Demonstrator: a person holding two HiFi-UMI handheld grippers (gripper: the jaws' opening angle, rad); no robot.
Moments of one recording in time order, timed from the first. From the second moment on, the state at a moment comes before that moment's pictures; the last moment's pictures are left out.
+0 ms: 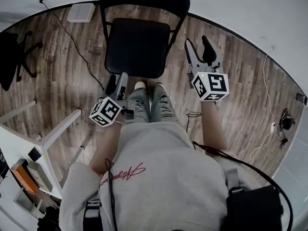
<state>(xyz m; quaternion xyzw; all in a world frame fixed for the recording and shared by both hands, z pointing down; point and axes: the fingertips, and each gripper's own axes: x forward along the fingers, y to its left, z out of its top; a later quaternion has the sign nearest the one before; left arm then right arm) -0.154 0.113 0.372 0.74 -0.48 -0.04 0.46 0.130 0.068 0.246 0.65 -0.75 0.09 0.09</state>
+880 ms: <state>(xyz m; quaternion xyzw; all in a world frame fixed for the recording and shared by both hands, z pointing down) -0.131 0.131 0.714 0.56 -0.45 -0.13 0.68 0.207 -0.105 0.526 0.60 -0.76 0.17 0.19</state>
